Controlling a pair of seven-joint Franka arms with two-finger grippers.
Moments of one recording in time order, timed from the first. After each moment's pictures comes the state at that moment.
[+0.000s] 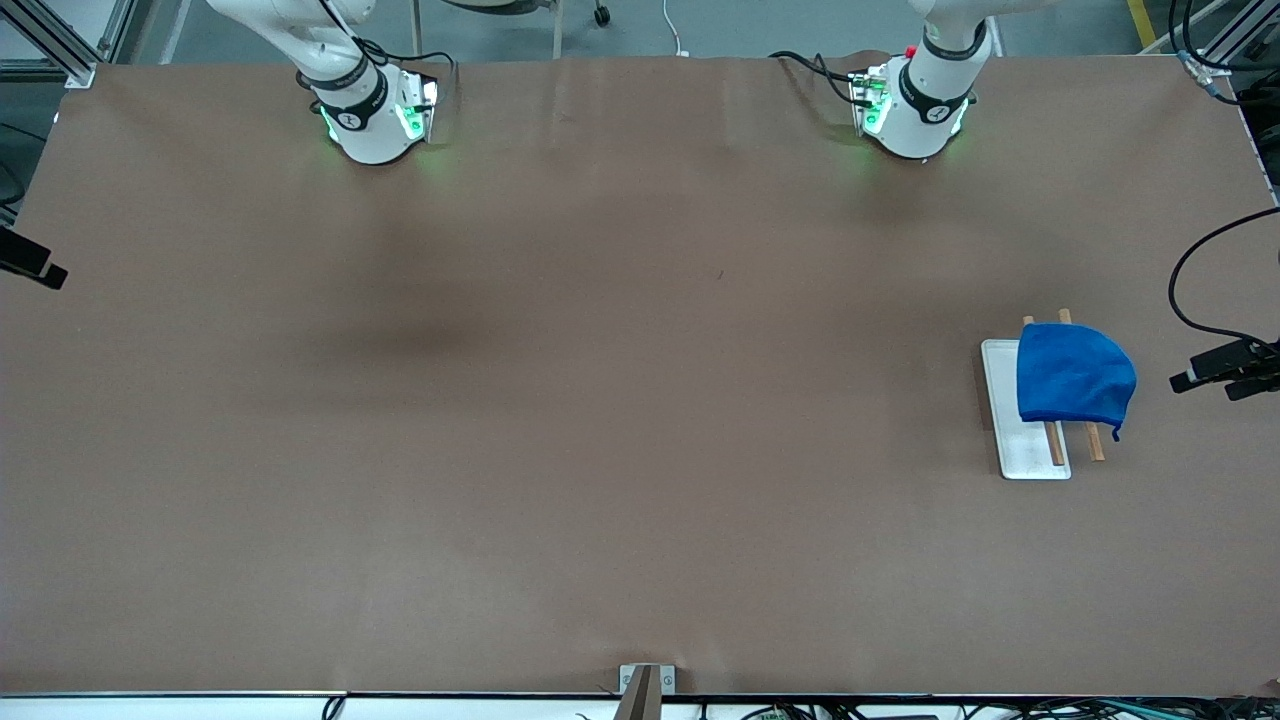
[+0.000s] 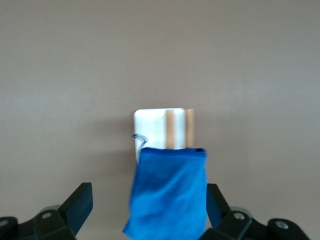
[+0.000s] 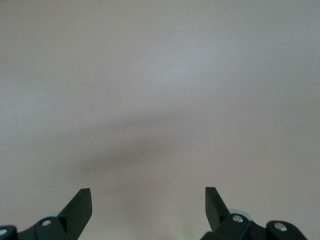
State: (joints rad) left arm 0.13 0.28 0.25 -1.69 -0.38 1.96 0.61; right arm -0.10 0.08 -0.06 -1.40 -0.01 1.46 0.04
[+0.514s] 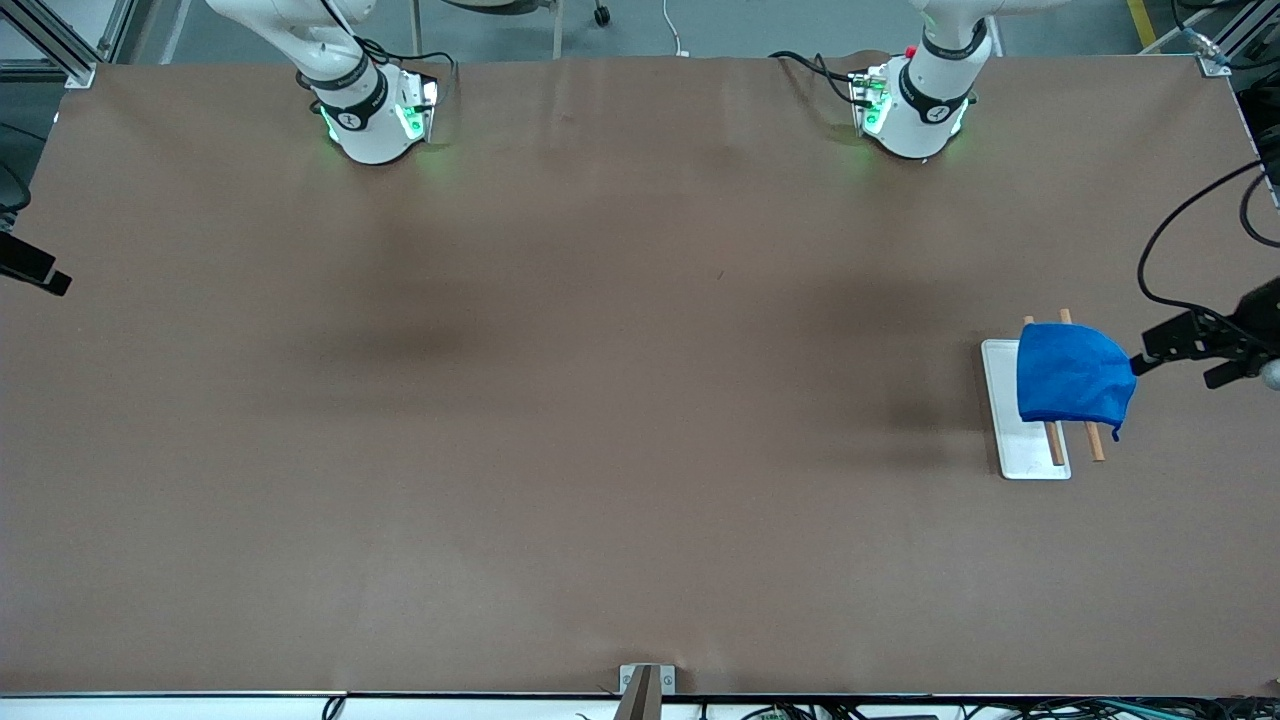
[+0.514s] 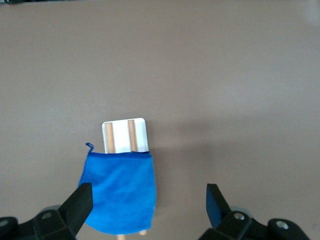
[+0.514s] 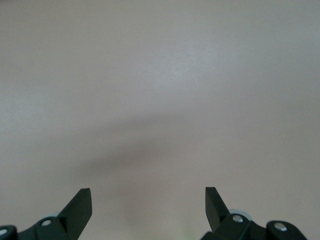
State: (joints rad) left arm 0.04 0.08 0.09 -1.75 -0.17 1.96 0.31; right arm -0.08 0.08 -0.09 -1.43 -0.01 1.50 0.05
